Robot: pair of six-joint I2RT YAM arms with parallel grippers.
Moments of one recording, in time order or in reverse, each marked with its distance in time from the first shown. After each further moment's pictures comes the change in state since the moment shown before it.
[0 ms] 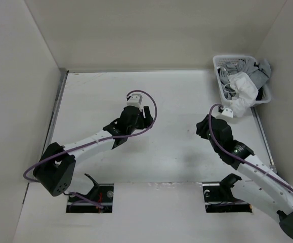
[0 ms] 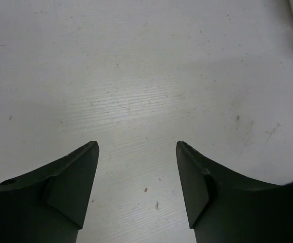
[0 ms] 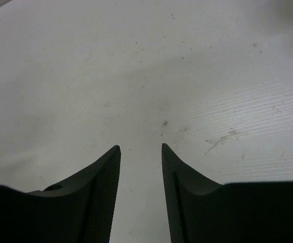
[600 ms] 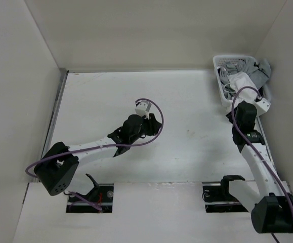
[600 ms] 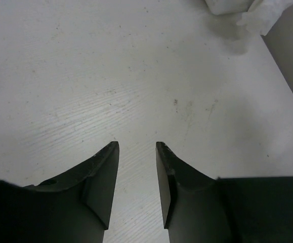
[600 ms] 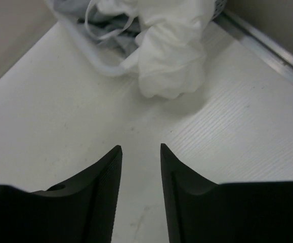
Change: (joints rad) left arm -0.109 0.008 -0.106 0.290 0.113 0.012; right arm -0.558 0.119 0.096 0.045 -0.023 -0.058
